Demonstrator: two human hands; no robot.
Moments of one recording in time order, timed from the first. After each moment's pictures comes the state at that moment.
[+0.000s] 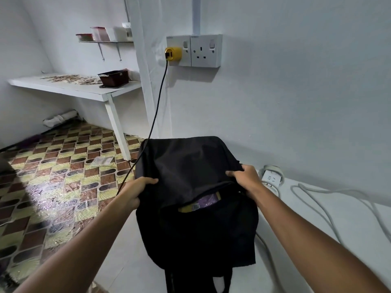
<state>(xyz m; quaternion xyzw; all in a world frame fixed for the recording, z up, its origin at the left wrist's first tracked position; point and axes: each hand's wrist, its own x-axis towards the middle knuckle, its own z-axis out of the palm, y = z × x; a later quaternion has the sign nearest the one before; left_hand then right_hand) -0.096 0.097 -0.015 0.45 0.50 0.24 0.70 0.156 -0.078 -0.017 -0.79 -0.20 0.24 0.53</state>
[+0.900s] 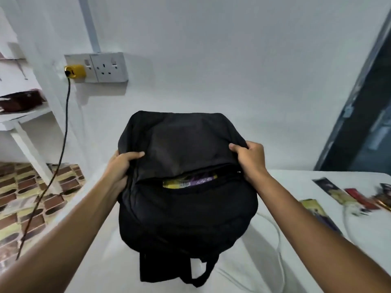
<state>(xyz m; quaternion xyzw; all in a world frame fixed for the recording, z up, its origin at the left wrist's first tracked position) 0.028 -0.001 0.060 0.50 0.24 0.28 0.78 0.192 -0.266 0.067 -0.71 -0.11 0.01 0.70</state>
